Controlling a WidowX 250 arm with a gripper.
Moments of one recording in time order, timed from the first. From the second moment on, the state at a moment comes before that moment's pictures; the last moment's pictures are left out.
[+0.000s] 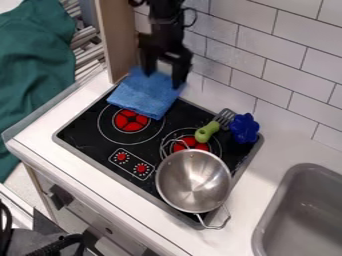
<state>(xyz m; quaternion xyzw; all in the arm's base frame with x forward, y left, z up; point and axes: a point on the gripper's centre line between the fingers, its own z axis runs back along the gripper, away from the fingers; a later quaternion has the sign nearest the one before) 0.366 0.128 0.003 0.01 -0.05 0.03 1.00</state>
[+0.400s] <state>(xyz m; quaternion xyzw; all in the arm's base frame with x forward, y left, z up) 0.364 0.144 -0.022 0.01 -0.02 0.02 1.00</state>
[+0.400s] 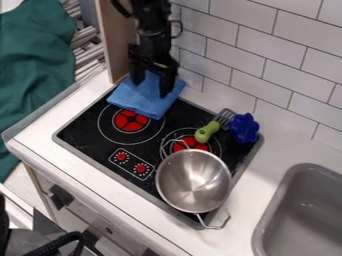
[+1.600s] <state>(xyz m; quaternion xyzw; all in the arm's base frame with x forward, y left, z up) 0.267 0.130 -0.034 0.03 0.05 0.02 1.00</state>
